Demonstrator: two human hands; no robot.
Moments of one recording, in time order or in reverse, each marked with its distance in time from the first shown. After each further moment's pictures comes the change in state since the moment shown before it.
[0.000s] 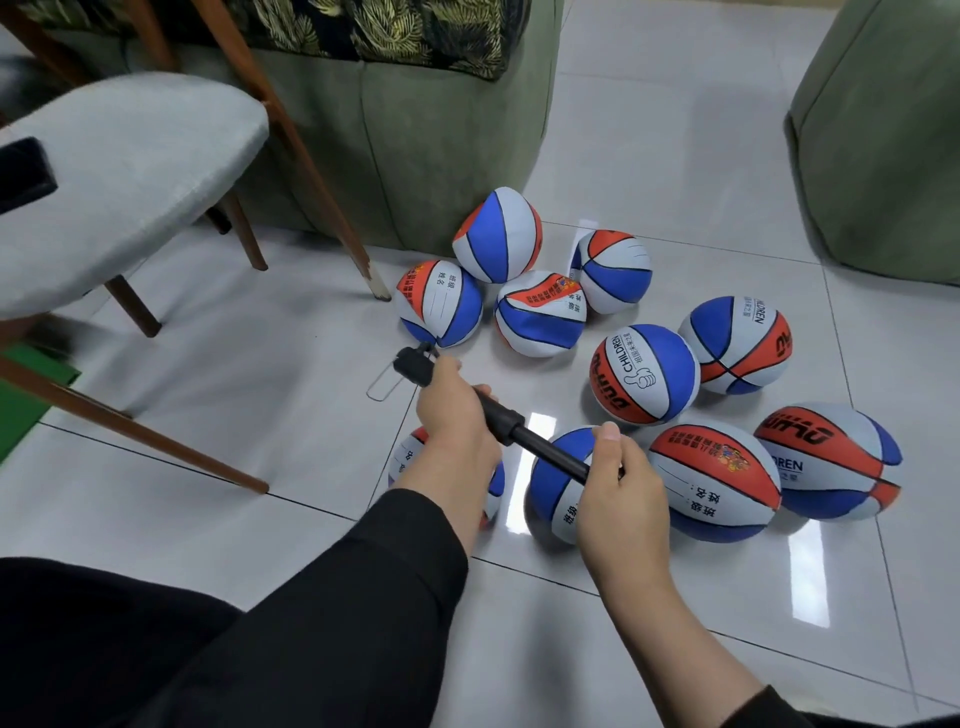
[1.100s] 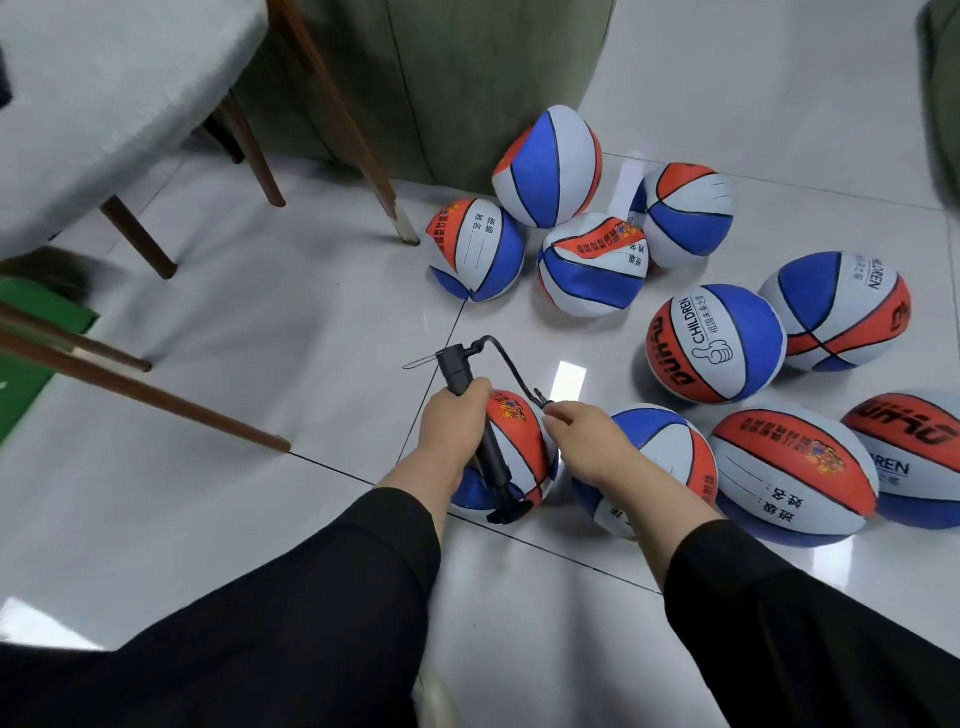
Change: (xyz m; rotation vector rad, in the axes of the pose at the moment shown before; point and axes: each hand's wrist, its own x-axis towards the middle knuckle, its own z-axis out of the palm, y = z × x) left_hand 0.098 -0.017 -0.062 0.766 -0.089 0.142; right_hand 0.110 0.054 0.102 -0.406 -0.672 0.010
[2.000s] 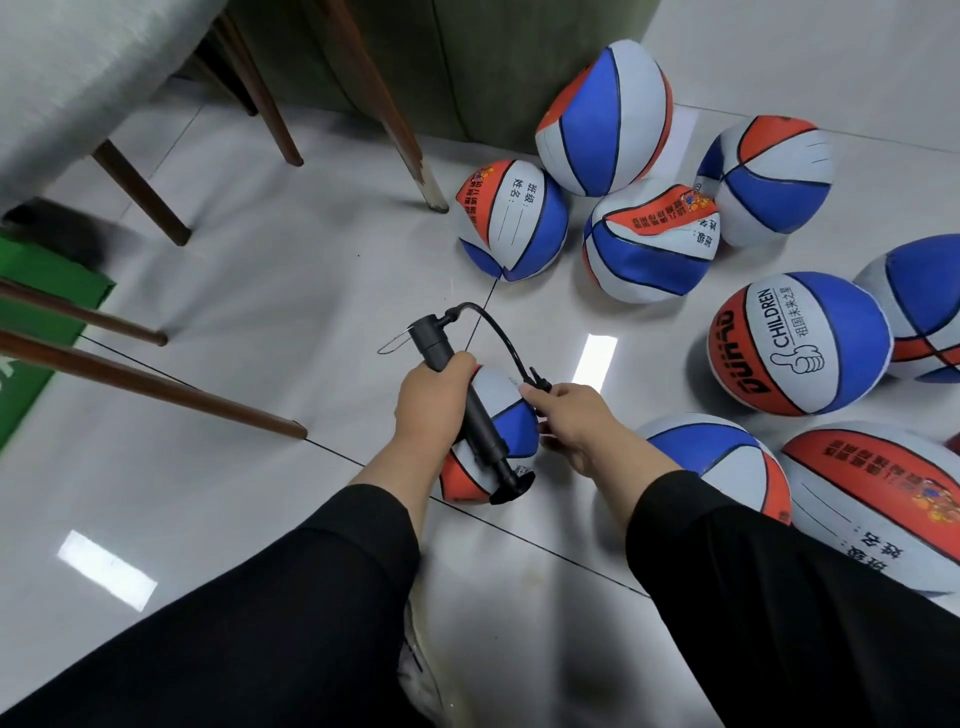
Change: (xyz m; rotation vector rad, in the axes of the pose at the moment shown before) left_hand 0.053 0.002 -0.033 0.028 0.165 0.056; right_hand 0.095 -0.004 0.057 0.637 -0.073 0.313
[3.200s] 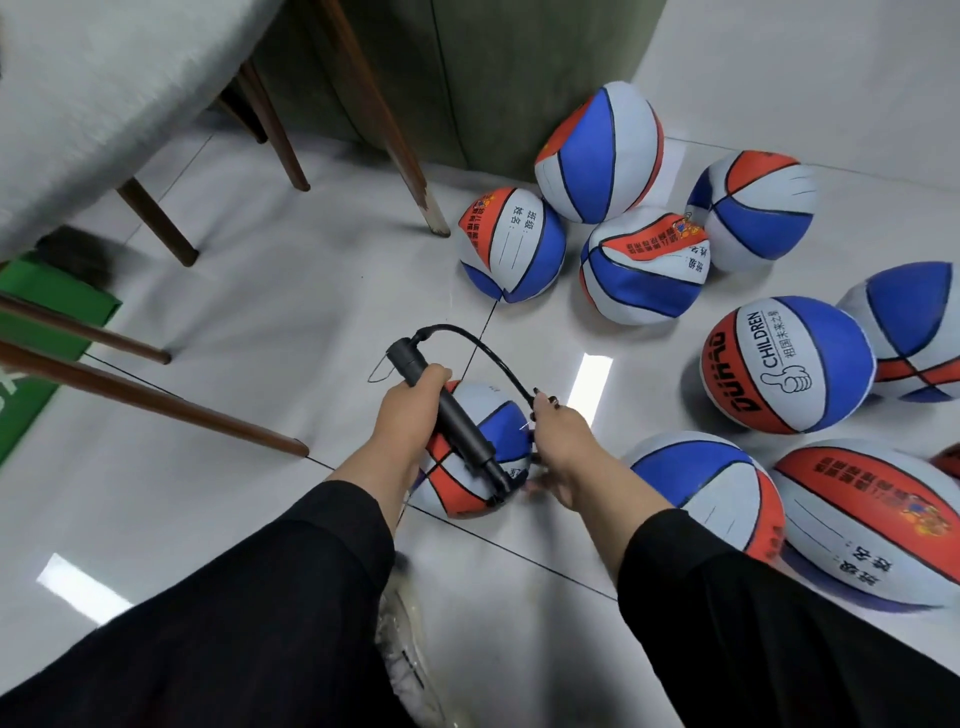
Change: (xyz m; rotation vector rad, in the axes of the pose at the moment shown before) left_hand 0.005 0.008 -0.027 -0.119 -0.072 -0.119; right_hand -0.039 -0.013 0.019 0.036 -0.014 0.087
